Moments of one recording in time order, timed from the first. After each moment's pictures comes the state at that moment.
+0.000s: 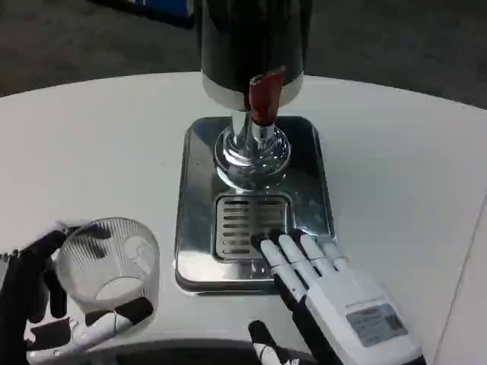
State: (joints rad) left arm 0.19 0.40 0.23 -0.03 0.42 -0.59 0.22; right arm 0.14 -0.28 0.42 -0.40 -1.15 0.02 -0.09
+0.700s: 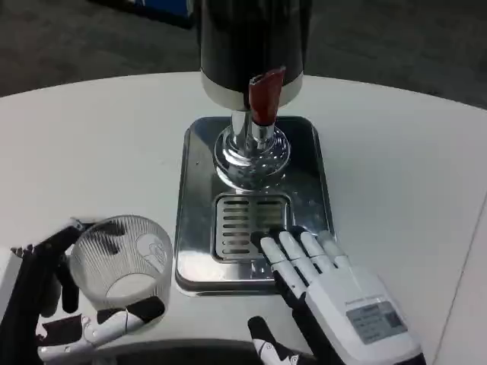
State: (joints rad) left arm 0.16 0.39 0.22 -0.02 0.44 -0.61 0.21; right arm 0.13 -0.27 0.42 -0.40 -1.15 0.02 -0.09
